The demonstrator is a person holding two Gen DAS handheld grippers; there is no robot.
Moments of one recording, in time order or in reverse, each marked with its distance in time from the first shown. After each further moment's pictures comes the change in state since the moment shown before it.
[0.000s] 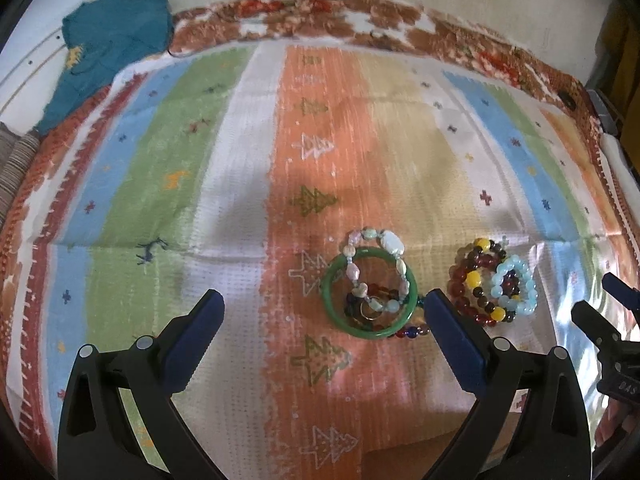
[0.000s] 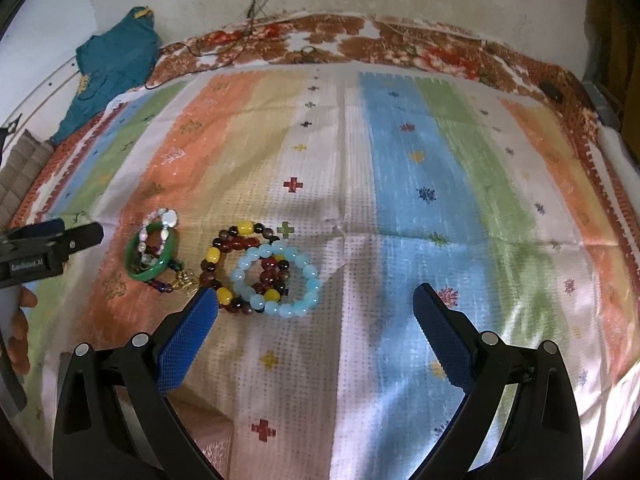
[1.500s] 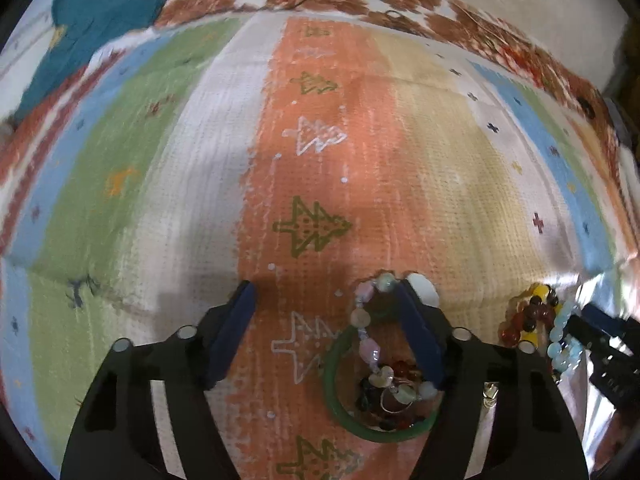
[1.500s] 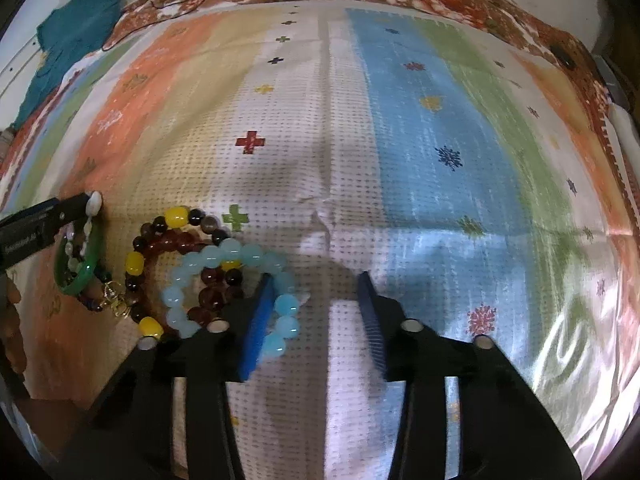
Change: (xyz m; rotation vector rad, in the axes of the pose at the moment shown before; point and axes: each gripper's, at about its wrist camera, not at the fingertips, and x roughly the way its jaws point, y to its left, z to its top) left arm 0.080 0.010 0.024 -0.049 0.026 -0.021; right arm 0.075 -0.002 0.011 -0.002 0.162 -0.063
